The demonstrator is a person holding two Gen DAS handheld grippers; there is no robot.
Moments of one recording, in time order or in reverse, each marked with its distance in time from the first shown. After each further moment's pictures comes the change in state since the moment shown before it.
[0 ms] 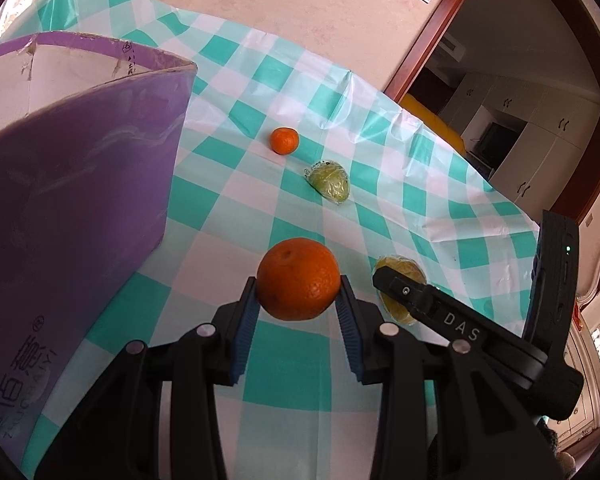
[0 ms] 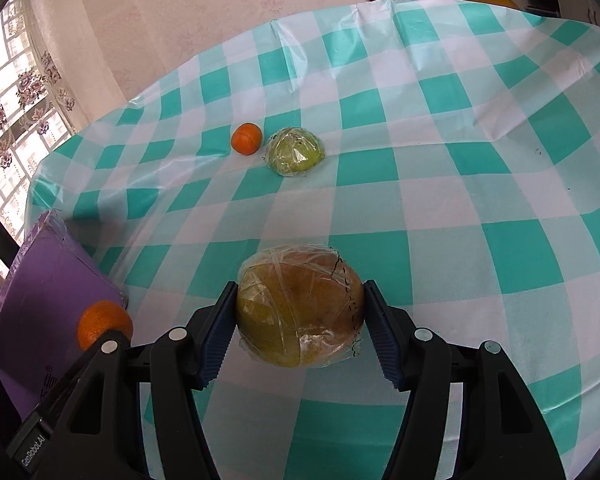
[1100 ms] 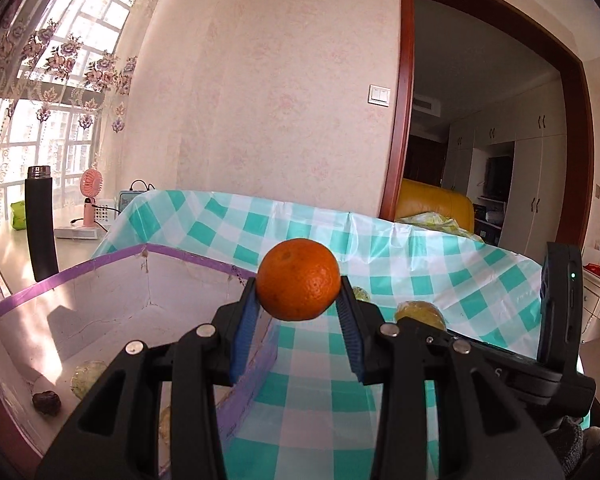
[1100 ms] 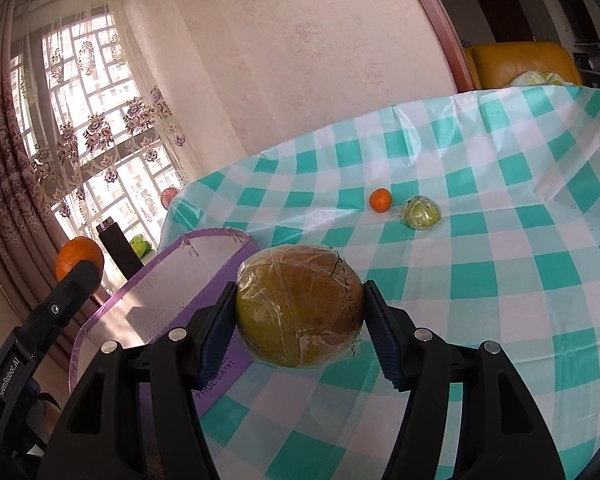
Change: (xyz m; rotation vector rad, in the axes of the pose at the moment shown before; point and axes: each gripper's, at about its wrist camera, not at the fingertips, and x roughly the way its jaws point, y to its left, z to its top) left arm -0.209 -0.015 0.007 0.272 -0.439 0.162; right arm -0.124 0.078 -0.031 -0.101 -0.227 0.318
